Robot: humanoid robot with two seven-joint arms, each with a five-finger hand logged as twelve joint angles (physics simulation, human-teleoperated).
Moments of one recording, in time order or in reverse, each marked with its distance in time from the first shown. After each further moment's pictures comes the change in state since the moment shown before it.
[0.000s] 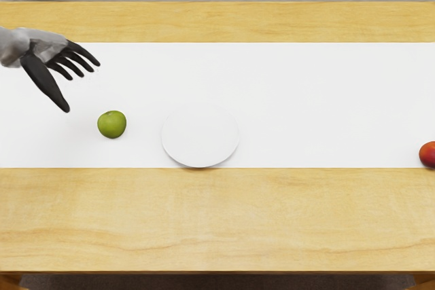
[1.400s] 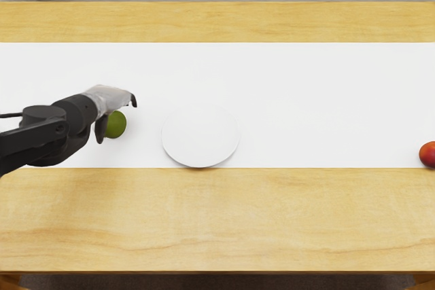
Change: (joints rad) left arm 0.105 -0.343 0.371 -0.070 0.882 0.372 0.000; right arm -0.003 0.000 -0.003 -0.025 0.001 0.000 0.000
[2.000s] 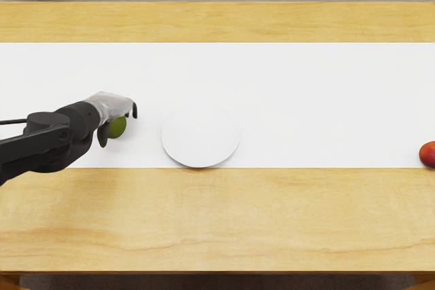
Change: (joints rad) left arm 0.017 -0.012 0.016 0.003 0.005 0.003 0.000; right arm 0.000 0.000 0.000 0.000 0.000 0.000 0.000
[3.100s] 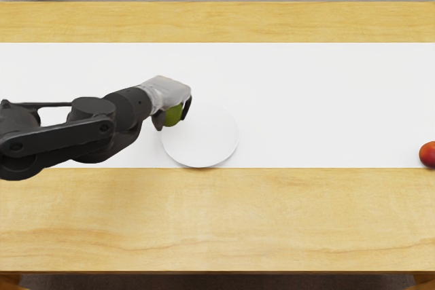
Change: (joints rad) left arm -0.138 -0.148 0.008 -0.077 -0.025 -0.006 0.000; right arm 0.000 0.000 0.000 0.000 0.000 0.000 0.000
